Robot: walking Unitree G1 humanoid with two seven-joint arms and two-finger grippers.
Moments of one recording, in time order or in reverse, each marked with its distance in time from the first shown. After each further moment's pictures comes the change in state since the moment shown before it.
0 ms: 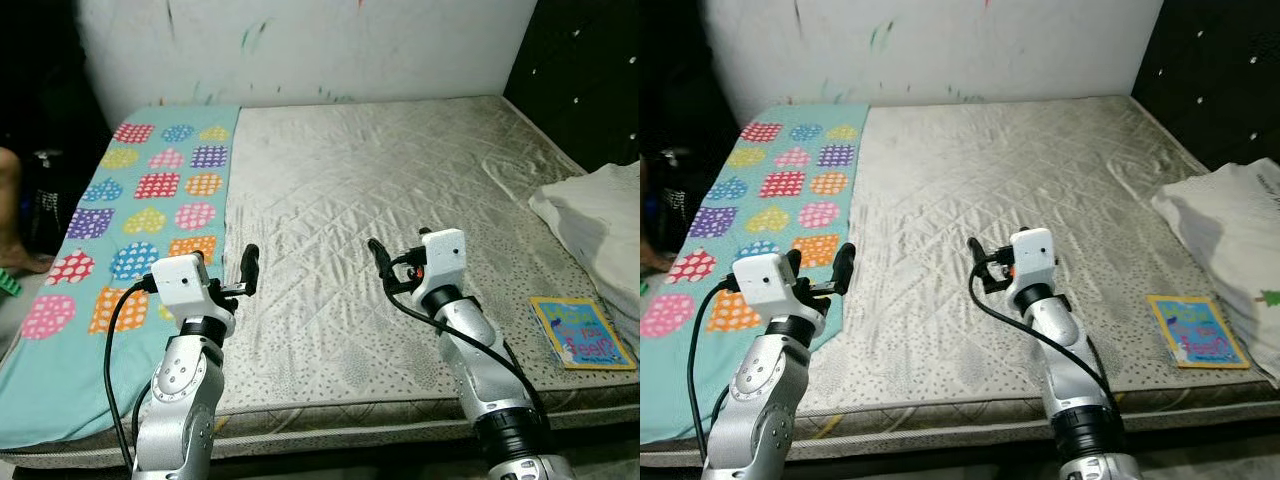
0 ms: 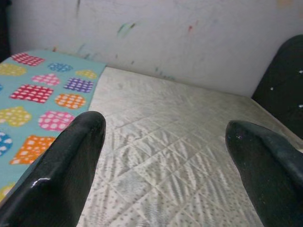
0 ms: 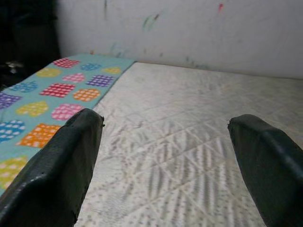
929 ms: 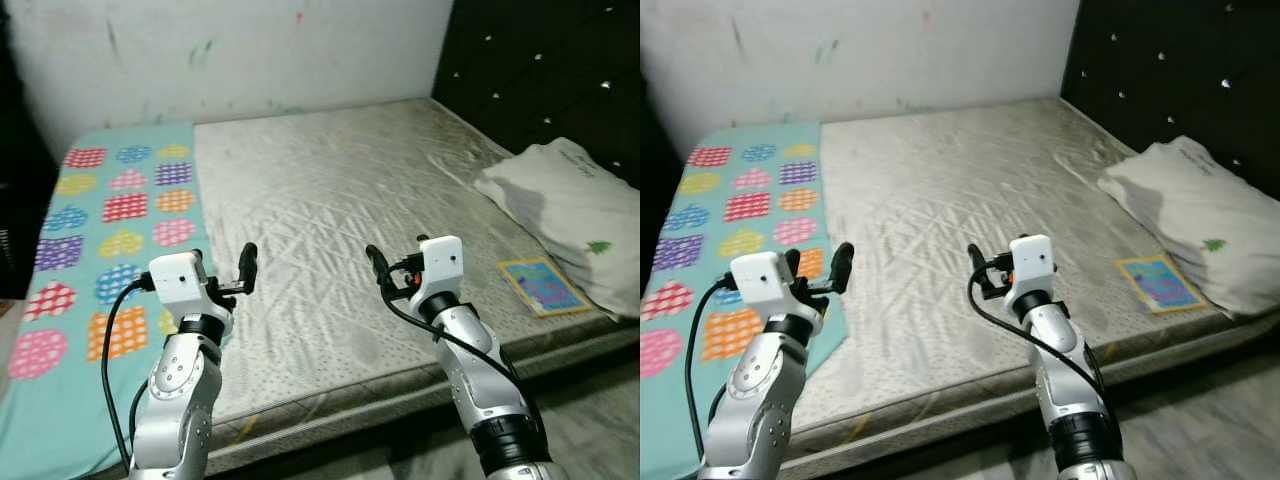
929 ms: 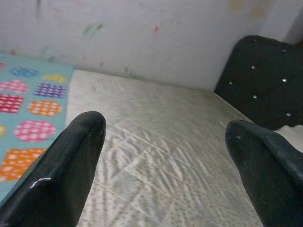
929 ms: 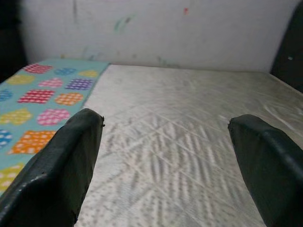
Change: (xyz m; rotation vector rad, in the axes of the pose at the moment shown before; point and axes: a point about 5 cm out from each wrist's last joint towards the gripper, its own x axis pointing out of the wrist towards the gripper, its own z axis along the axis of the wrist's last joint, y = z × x) left arm 0.001 0.000 0.000 -0.008 0.003 -0.005; right arm -0.004 0.003 -0.006 0.007 0.018 0.004
